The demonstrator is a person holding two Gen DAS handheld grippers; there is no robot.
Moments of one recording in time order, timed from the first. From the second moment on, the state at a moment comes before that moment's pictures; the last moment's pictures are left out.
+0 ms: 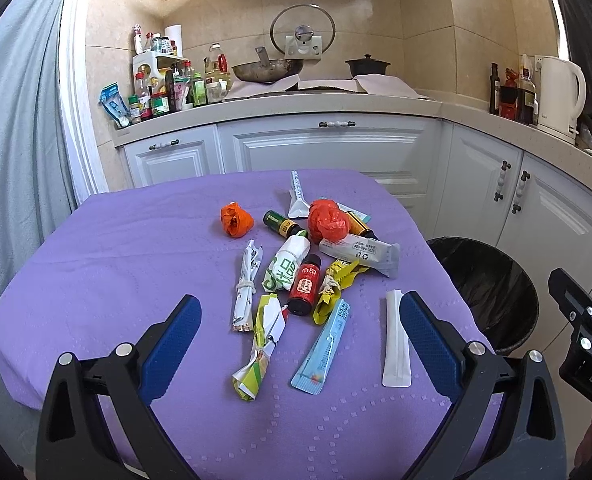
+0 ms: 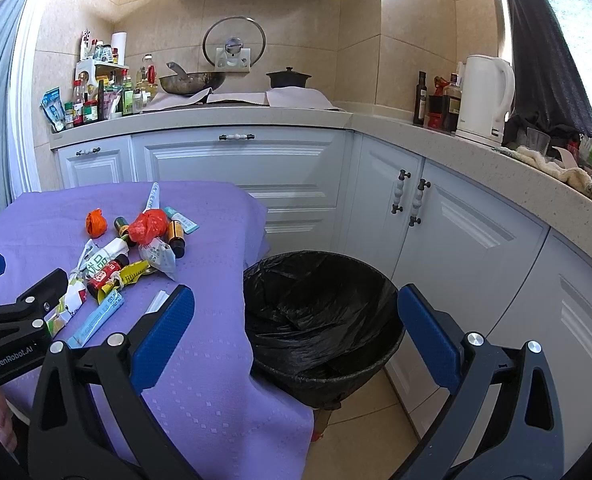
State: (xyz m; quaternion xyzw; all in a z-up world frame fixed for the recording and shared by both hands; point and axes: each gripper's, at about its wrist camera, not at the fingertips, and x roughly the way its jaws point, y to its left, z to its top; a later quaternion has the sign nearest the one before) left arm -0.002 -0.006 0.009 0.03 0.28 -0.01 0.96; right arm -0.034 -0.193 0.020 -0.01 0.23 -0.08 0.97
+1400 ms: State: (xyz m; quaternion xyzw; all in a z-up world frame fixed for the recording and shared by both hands) left arm -0.001 -0.006 0.005 0.03 0.28 -0.01 0.96; right arm -0.033 -0.195 0.020 -0.01 0.23 -0.08 0.97
